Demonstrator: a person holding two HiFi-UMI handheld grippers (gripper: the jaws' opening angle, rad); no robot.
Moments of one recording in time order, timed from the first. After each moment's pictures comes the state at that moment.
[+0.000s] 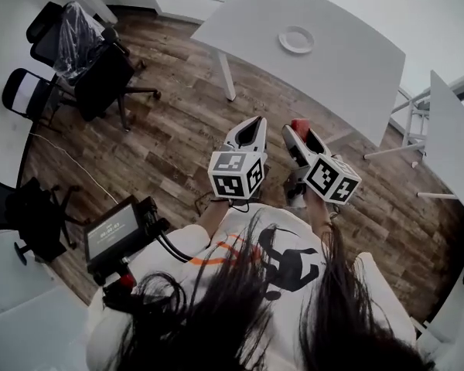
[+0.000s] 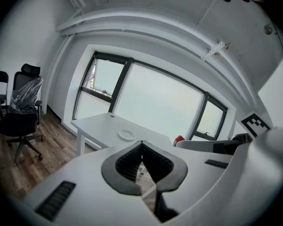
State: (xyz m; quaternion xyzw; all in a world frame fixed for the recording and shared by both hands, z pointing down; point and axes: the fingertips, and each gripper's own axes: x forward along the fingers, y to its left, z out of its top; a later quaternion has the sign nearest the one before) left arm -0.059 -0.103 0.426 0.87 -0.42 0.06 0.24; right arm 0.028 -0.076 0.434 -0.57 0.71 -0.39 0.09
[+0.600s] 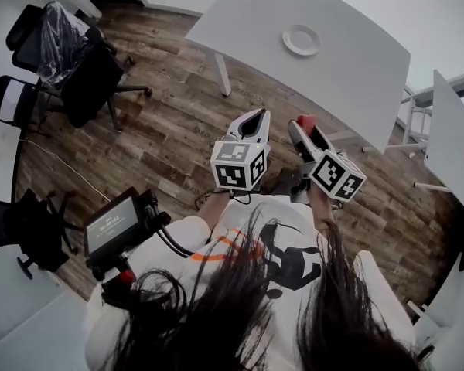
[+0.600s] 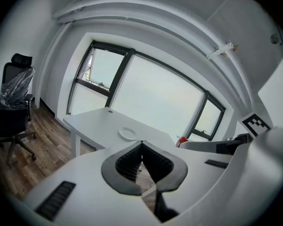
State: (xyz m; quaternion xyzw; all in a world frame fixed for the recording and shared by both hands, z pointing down) left arm -0.064 -0.182 0.447 0.88 -0.38 0.08 0.26; right arm 0.025 -0.142 0.452 -0.61 0.68 -0.41 0.08
